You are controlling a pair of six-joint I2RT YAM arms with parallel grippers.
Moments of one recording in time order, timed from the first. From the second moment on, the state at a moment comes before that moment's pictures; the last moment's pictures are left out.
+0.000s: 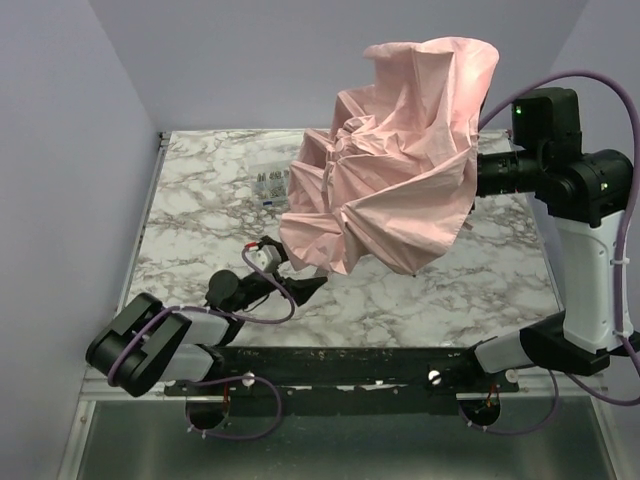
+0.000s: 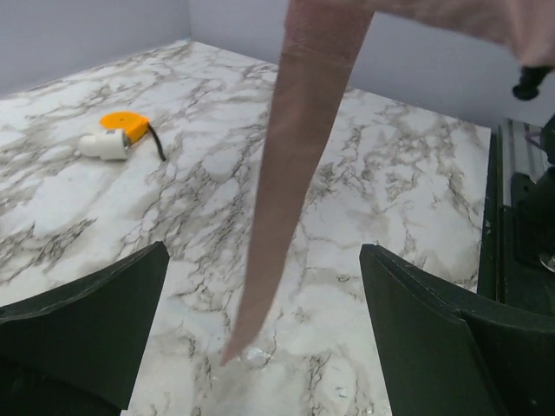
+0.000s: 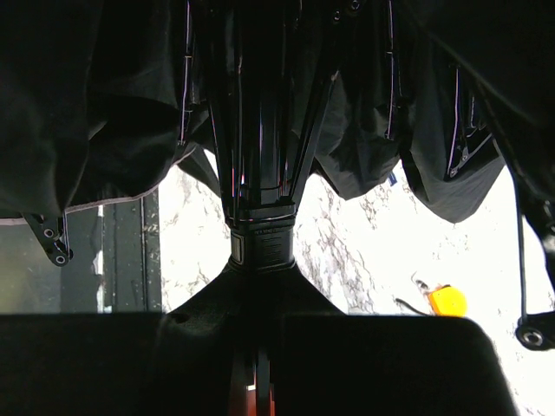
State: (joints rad) left arm -0.55 1.25 0.07 1.39 0.49 -0.23; right arm 0.39 1.44 2.26 -1.45 -0.88 -0.70
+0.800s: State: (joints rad) left arm -0.56 1.53 0.32 1.50 0.89 -0.23; right arm 0.38 1.42 2.27 -1.45 -0.92 -0.69
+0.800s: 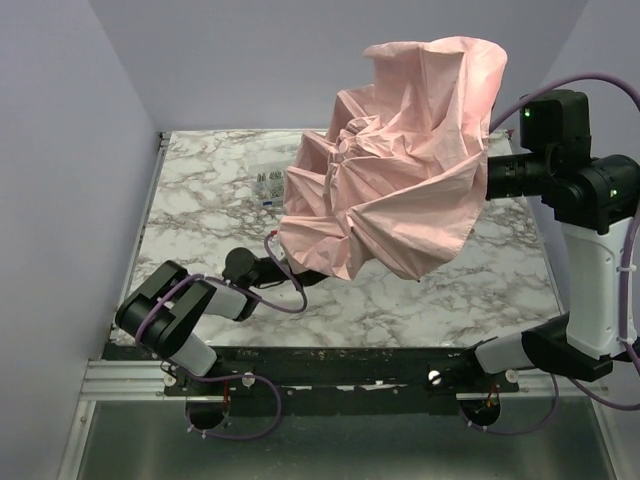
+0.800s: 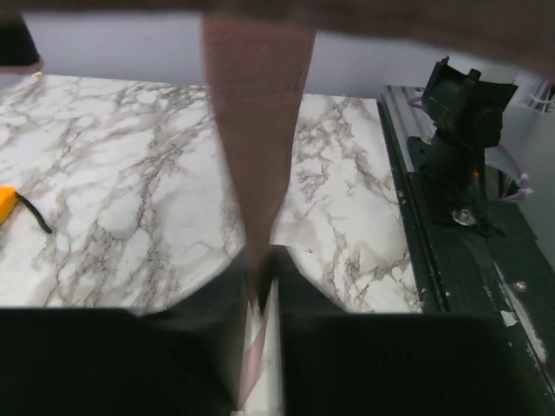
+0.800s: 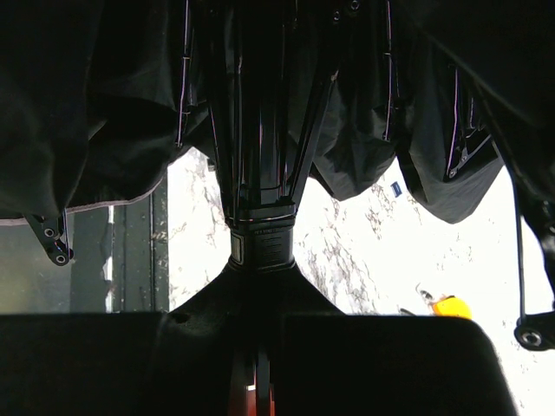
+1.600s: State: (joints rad) left arm -0.41 1.14 0.39 0.99 0.77 0.33; right arm 0.35 1.22 2.14 -1.45 -1.04 -0.65
